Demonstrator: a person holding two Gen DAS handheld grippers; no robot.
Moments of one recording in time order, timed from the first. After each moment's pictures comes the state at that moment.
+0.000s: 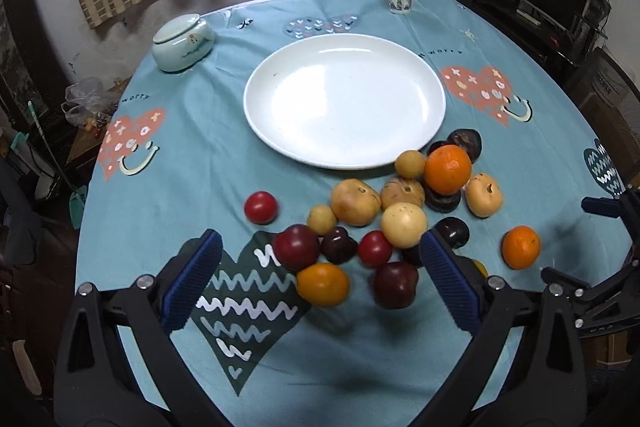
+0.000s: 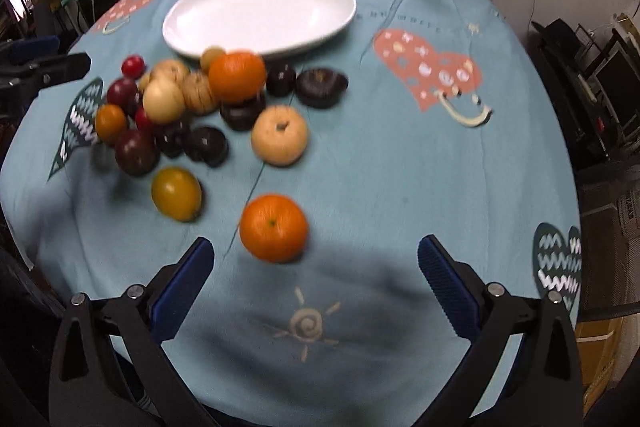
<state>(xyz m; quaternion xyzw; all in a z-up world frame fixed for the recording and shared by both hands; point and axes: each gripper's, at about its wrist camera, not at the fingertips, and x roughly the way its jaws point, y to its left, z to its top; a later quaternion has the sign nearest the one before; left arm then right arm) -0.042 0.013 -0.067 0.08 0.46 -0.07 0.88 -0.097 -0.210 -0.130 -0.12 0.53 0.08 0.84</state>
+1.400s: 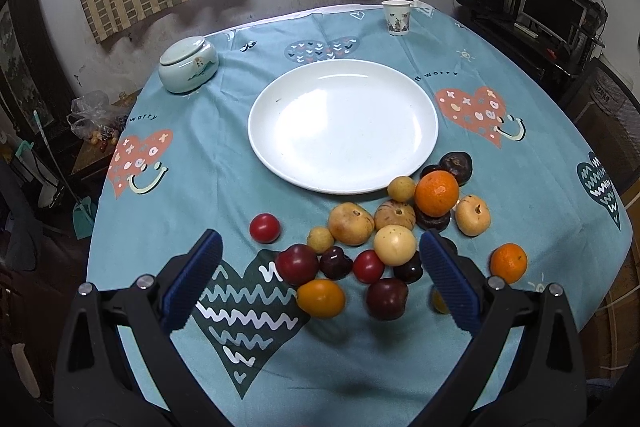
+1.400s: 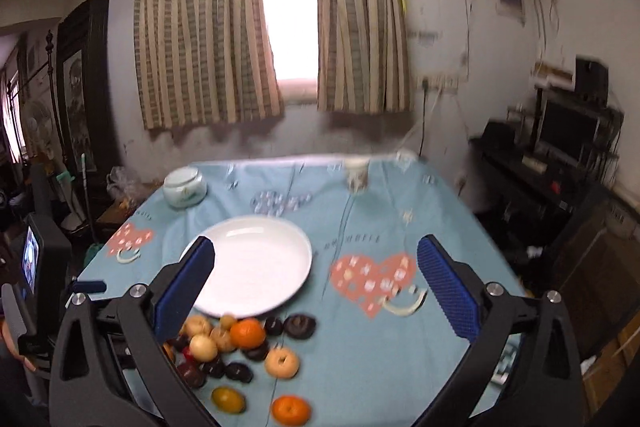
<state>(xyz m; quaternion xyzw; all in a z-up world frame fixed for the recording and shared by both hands) -0.049 0.009 -0.042 0.08 0.44 -0.07 0.89 -0.101 -0.241 0.038 0.01 0.23 0.04 0.97</state>
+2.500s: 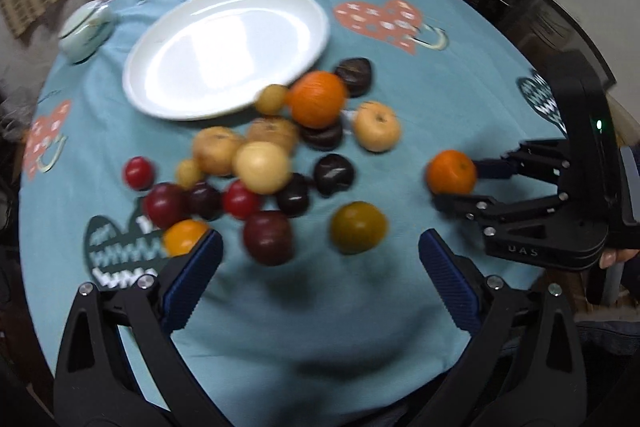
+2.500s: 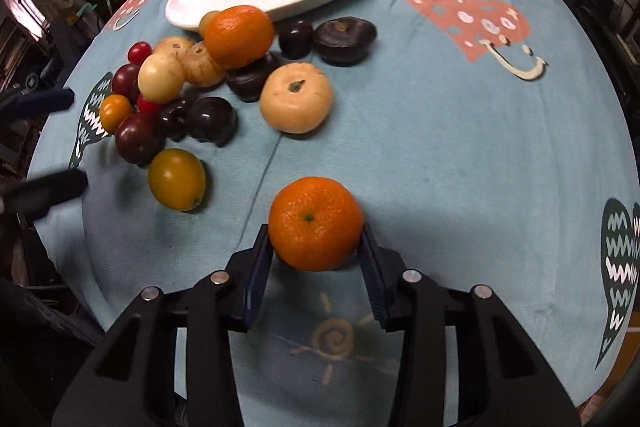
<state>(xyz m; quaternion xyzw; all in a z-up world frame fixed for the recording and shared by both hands) -0.069 -0.058 -0.100 0.10 0.53 -0.21 0.82 -0.079 -0.227 -0.156 -0.05 0.57 0.13 0.81</state>
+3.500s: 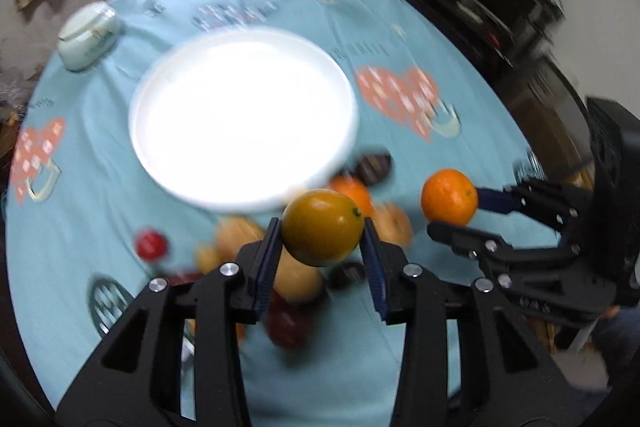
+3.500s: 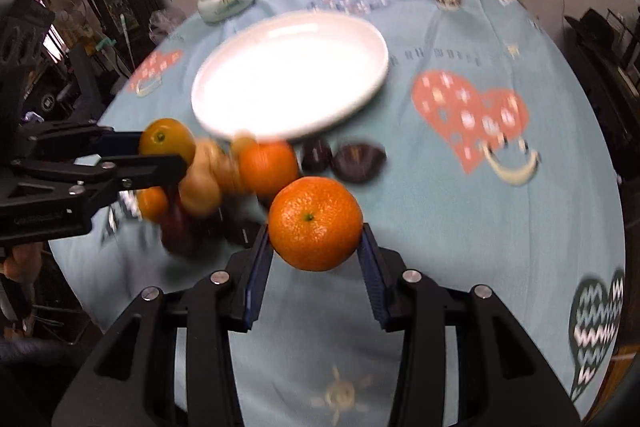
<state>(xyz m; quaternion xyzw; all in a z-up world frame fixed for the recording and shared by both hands) 0.019 -0.030 -0.065 0.00 0.50 -0.19 0.84 -0.029 -0.209 -0.089 -0.03 0.50 0.17 0.85</state>
